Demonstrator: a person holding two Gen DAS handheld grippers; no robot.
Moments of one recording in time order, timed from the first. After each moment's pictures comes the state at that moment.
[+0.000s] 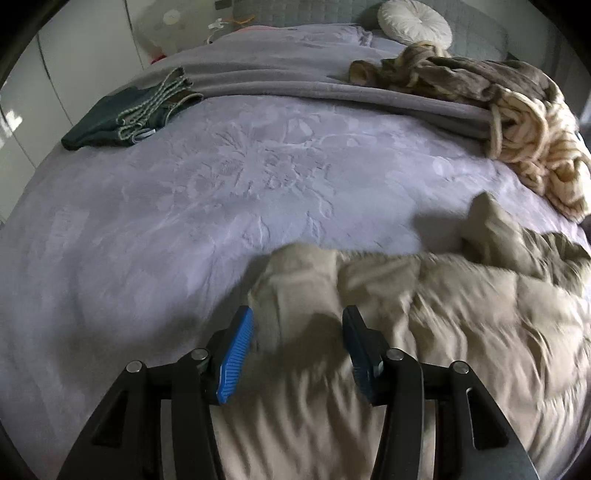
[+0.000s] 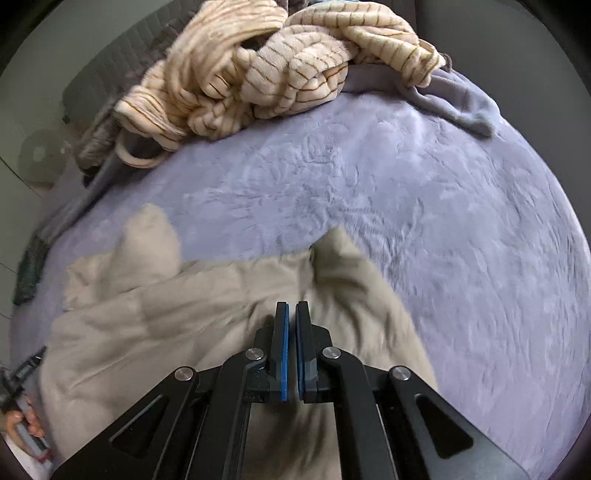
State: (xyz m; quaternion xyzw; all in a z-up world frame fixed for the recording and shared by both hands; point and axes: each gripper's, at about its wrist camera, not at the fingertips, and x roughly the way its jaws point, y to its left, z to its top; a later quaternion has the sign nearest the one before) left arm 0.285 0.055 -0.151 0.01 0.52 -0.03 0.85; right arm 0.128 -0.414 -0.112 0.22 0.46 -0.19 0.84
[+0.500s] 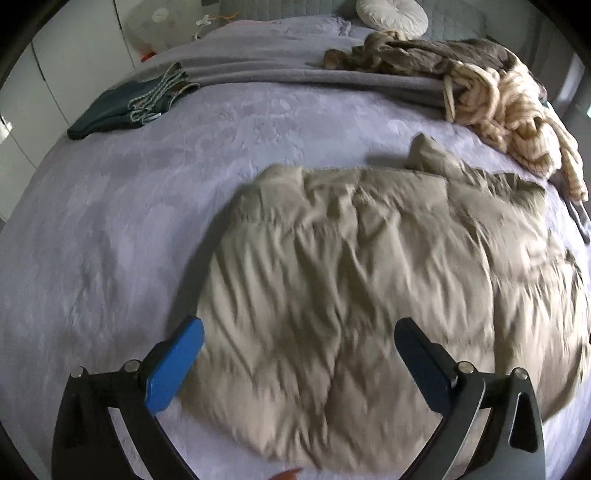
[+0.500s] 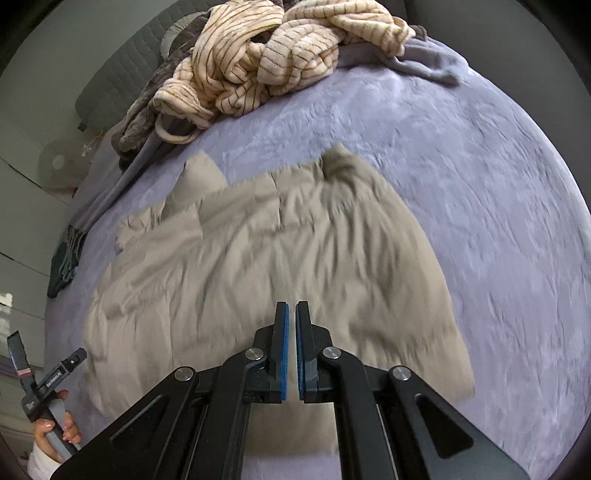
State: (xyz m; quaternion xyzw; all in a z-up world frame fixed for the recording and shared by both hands) left arm 0.186 0.050 -0.127 0.02 0.54 -0.06 0.84; right arm 0.034 -0.366 -0.093 0.27 0.47 -0.15 0.83
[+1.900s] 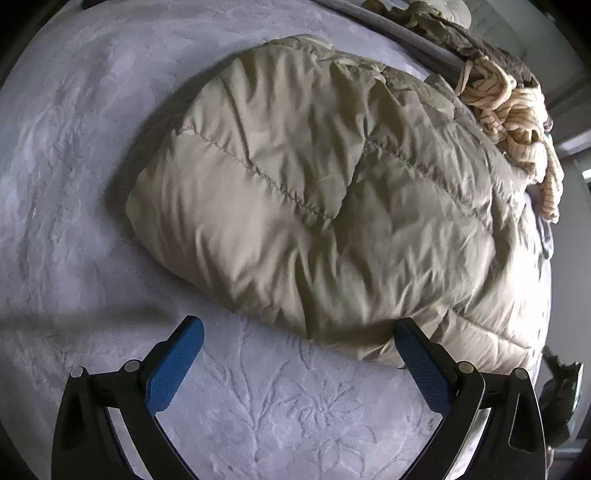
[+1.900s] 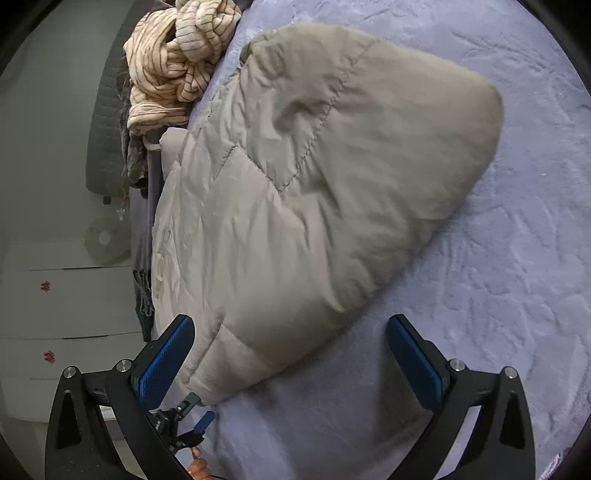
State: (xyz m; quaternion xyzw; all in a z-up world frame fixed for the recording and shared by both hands) left arm 0.112 0.084 -0.220 -0.15 0.63 -0.09 0.75; right arm -0.048 -0.352 -0.184 0.55 0.41 -0.09 0.72
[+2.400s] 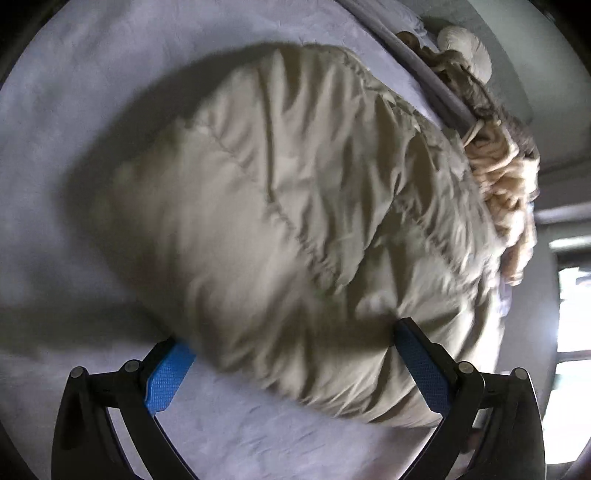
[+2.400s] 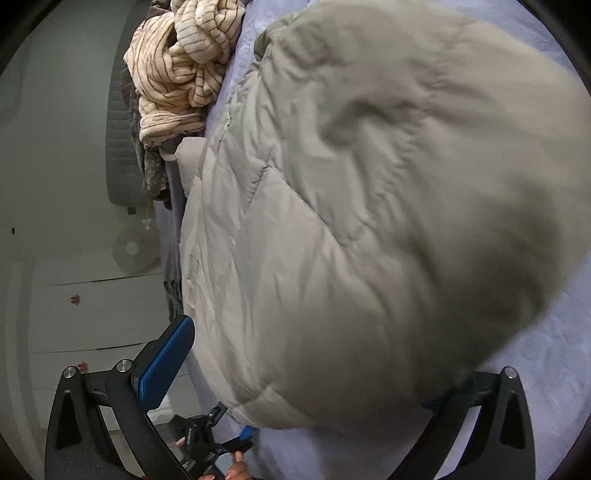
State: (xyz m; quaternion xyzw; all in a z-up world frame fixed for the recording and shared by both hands) left arm 0.134 0.112 -0.245 -0.32 0.61 -0.12 0.71; right arm -0.009 -0.365 -0.194 0.60 0.38 -0.04 0.70
